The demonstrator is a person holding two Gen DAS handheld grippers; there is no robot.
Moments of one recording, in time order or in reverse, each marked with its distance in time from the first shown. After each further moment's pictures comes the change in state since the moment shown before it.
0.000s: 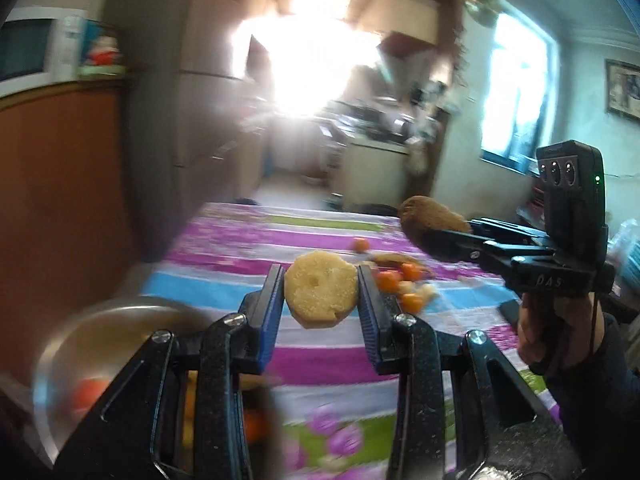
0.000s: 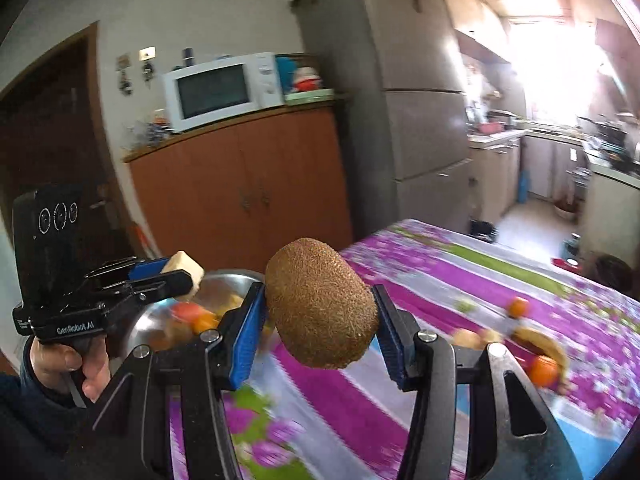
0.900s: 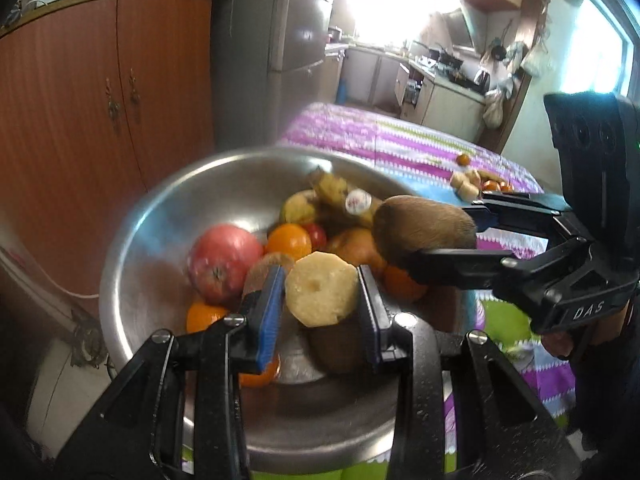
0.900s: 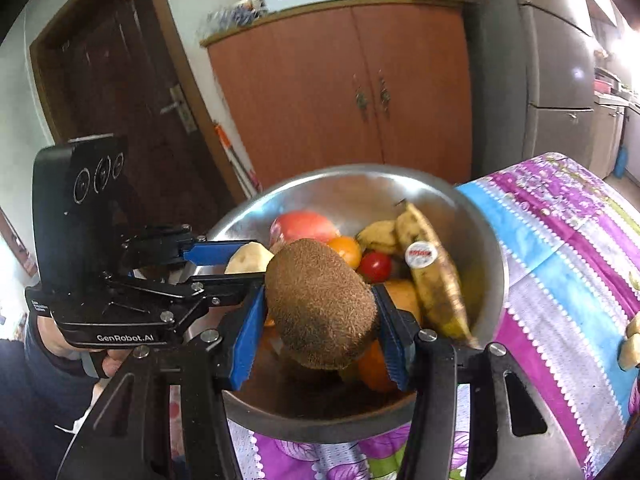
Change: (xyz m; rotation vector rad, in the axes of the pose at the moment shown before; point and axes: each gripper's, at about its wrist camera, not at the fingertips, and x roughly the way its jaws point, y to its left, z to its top) left arm -0.011 0.085 -0.091 -0.108 0.287 0.157; right arm 0.141 0.131 -0.074 -0.122 0.342 0.304
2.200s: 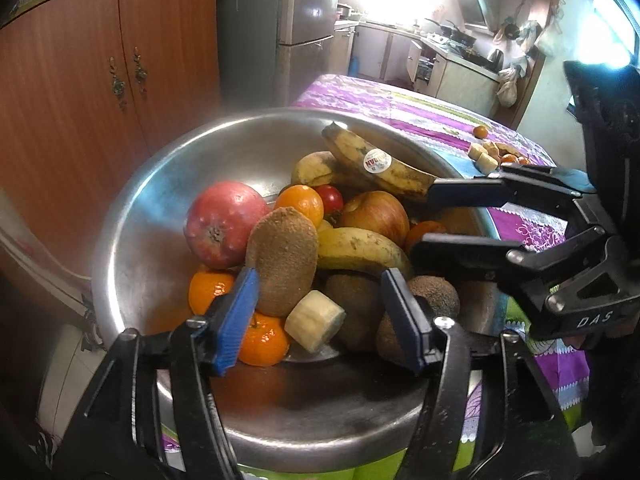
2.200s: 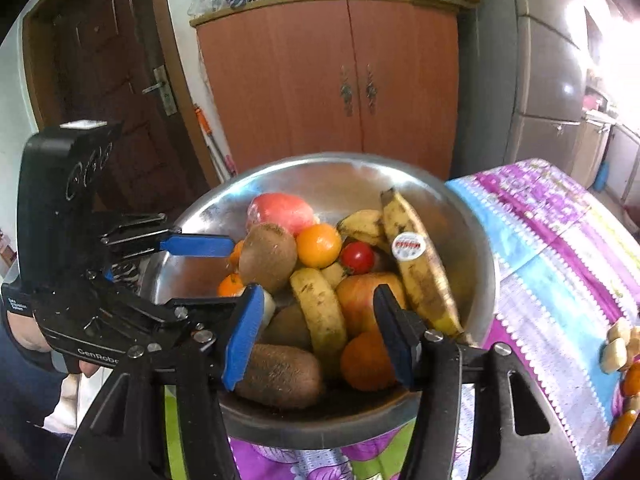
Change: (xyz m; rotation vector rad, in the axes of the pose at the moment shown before) left arm 0.007 0.002 -0.015 -0.008 0.062 0.058; right arm 0.009 0.005 -0.004 -0.047 0.004 -0.124
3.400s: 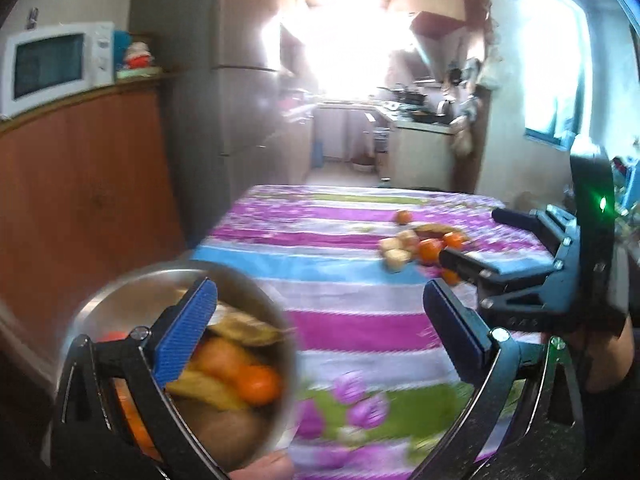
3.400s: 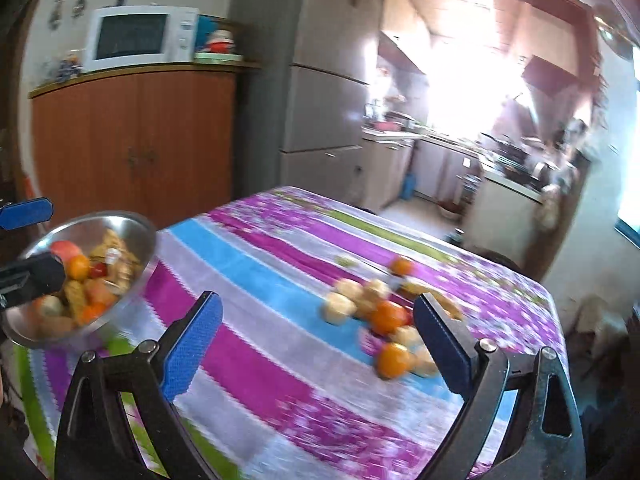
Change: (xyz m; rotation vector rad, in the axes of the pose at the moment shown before) left arm -0.008 -0.154 0.065 0.132 -0.312 -0.101; right arm -0.178 -0.113 -0.076 0.204 -0.192 -0.725
